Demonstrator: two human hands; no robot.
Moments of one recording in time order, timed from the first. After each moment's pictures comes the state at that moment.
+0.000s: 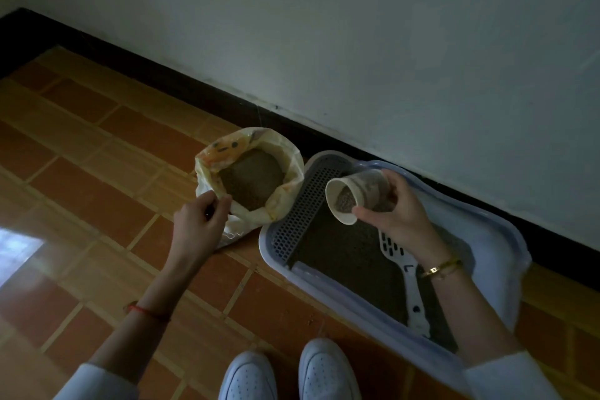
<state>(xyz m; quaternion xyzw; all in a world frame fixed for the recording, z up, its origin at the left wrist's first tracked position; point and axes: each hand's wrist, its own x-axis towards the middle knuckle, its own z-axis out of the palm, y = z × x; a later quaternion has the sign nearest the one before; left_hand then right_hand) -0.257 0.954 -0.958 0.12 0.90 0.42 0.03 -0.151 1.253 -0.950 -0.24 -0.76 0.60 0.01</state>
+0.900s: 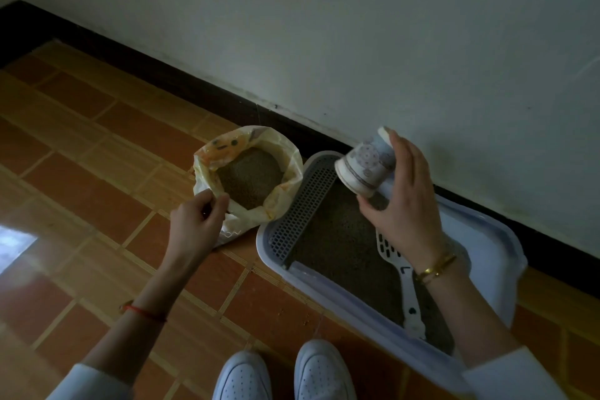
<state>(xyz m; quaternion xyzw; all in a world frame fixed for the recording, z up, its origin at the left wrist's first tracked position) -0.256 0.952 -0.959 0.11 0.89 0.44 0.04 -0.159 1.242 -0.921 -0.10 -0.95 0.21 0.20</state>
